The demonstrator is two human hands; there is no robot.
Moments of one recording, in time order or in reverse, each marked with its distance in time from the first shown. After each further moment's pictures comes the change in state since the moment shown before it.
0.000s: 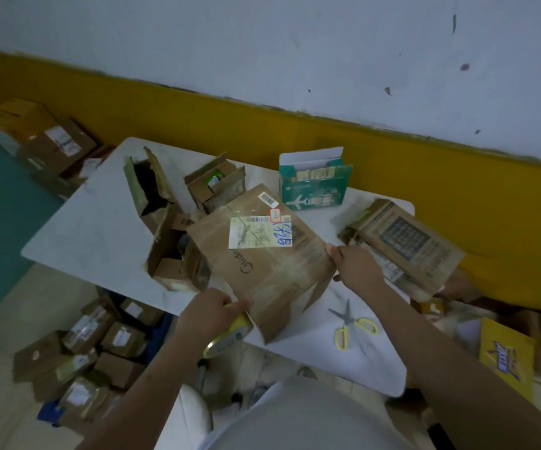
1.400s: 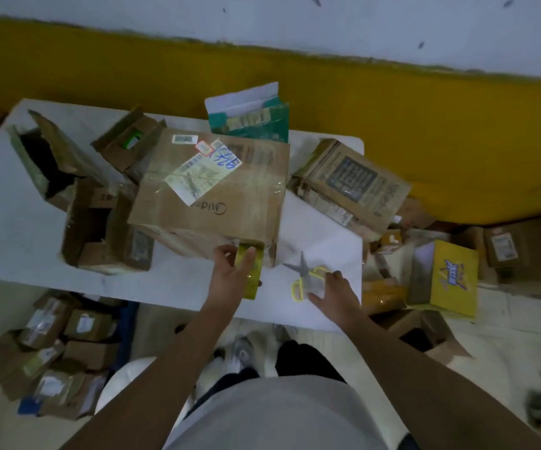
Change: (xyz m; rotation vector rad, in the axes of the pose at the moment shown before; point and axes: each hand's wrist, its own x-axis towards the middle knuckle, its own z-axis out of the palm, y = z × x) left_hand 0.020 0.103 0.110 -0.974 -0.028 -0.039; right_hand -0.054 0.168 0.148 -0.034 -0.147 0.245
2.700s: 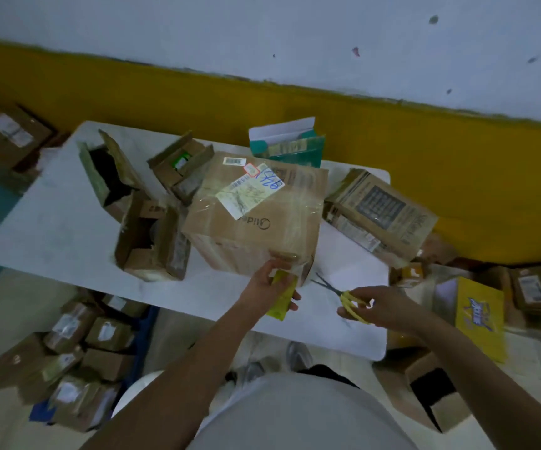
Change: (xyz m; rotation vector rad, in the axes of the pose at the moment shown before) left_hand 0.001 0.006 -0.025 -0.017 -0.357 -0.061; right_hand -0.074 -0.047 -0.138 0.306 -0.258 -0.212
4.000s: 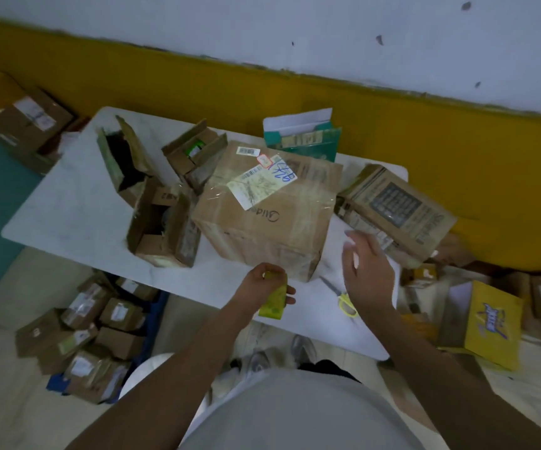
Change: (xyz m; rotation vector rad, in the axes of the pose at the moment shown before) left_hand 0.003 -0.017 -0.018 -0.183 0.128 -0.126; right_hand 0.056 -0.030 0.037 -0.125 0.939 -0.349
